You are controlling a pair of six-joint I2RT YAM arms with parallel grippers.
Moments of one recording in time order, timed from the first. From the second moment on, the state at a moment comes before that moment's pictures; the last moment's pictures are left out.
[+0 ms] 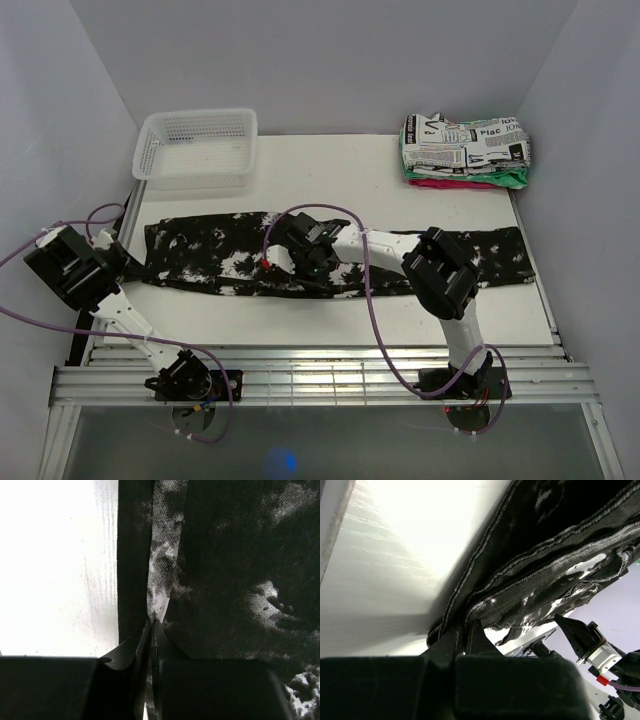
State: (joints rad) left arm 0.82 2.18 1.53 -1.12 0.62 0.19; right arm 0.95 2.04 1.46 -0.64 -0.34 -0.62
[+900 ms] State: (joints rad) left arm 0.77 1.77 1.54 -1.02 0.73 0.52; right arm 0.59 1.77 1.46 -0.69 -0.50 -0.44
